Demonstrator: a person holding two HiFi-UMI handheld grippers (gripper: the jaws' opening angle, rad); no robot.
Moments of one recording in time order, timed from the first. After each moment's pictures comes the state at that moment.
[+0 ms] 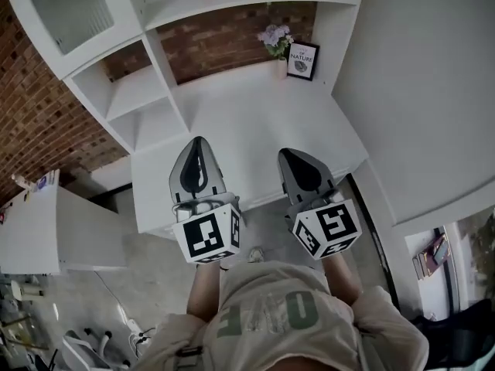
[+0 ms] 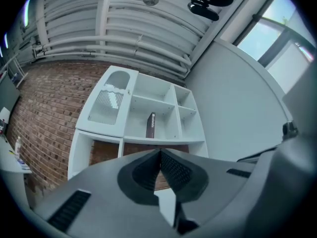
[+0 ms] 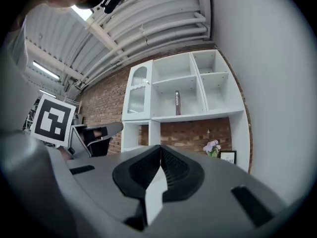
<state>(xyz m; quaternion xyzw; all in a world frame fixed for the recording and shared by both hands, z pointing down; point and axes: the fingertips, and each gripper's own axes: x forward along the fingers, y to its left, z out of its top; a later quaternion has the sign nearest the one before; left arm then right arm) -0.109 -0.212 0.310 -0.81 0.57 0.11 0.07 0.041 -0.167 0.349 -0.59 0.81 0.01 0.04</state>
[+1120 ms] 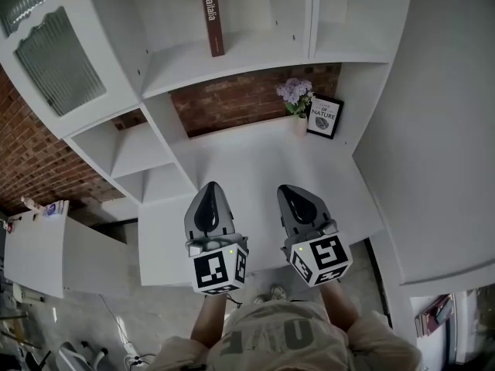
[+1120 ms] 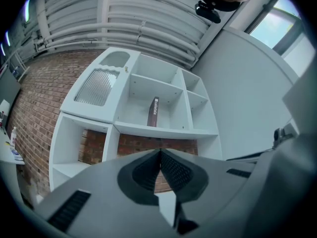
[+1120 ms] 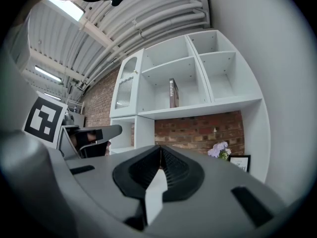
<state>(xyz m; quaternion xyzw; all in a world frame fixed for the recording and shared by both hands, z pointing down) -0.059 -0.351 0.321 -0.80 0.59 0.10 0.04 0.083 -0.331 0.354 -0.56 0.83 0.00 0.03</state>
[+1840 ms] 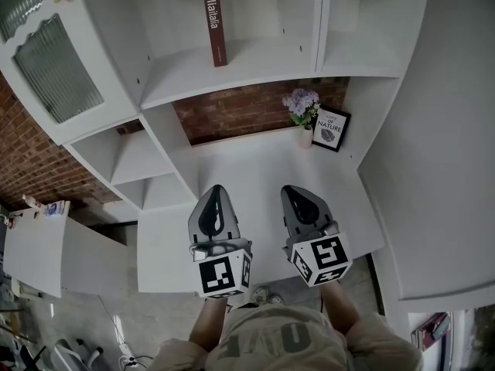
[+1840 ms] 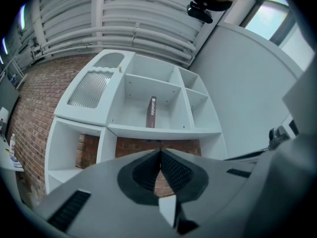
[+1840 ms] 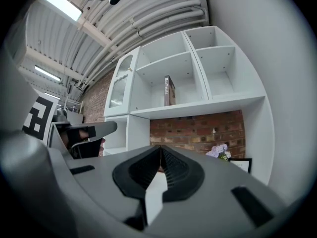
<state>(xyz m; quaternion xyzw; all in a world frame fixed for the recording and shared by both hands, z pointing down) -0.039 -0.377 0.315 -0.79 0.60 0.09 0.06 0.103 -0.374 0.356 -0.56 0.83 0.00 0.03</state>
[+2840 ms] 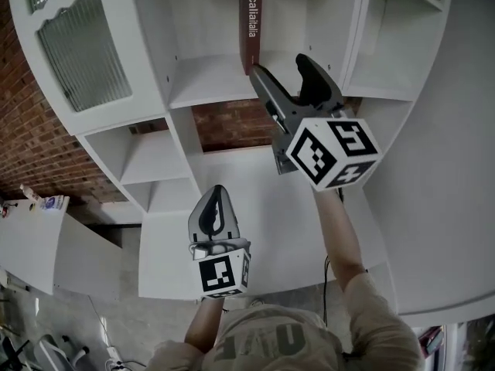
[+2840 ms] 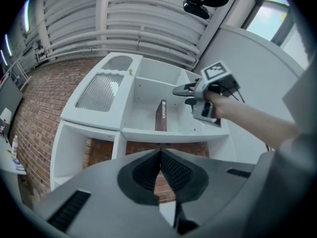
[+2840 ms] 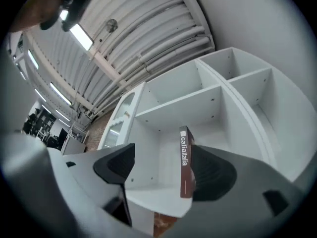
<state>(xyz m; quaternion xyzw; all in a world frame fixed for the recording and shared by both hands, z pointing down) -0.089 -0.392 0.309 -0.78 0.61 0.10 0.08 0.039 -0.477 0.101 -0.49 0.84 0.12 0.20</state>
